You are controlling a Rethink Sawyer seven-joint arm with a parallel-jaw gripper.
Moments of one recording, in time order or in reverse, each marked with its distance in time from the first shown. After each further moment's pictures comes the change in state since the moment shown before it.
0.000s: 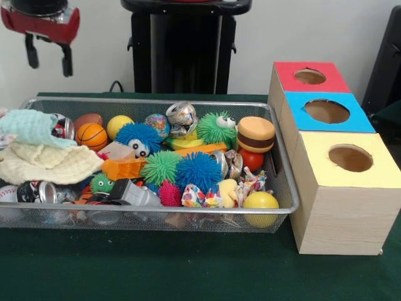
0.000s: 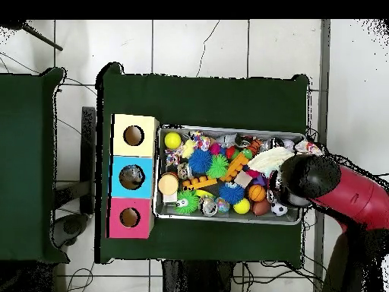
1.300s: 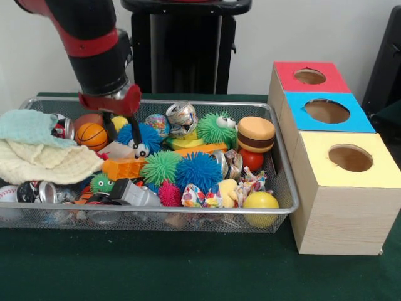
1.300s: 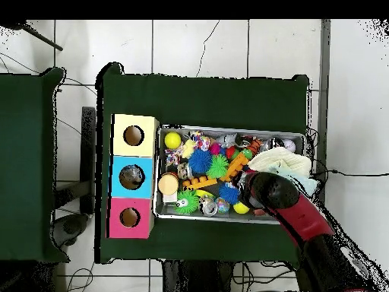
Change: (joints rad) arm -0.135 0.173 0.201 0.315 0.339 -0.492 0.002
